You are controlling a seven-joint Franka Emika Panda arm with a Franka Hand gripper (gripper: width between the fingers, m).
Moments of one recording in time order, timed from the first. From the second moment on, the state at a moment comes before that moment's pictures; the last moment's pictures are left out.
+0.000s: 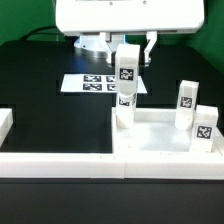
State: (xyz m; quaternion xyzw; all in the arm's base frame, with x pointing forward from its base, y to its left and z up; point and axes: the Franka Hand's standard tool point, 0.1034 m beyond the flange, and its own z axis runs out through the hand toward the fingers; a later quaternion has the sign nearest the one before) arm 0.652 -0.019 0.153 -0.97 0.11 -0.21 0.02
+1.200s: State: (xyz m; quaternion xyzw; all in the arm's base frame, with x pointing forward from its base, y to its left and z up) arm 0.661 -0.018 0.096 -0.95 0.09 -0.31 -0.03
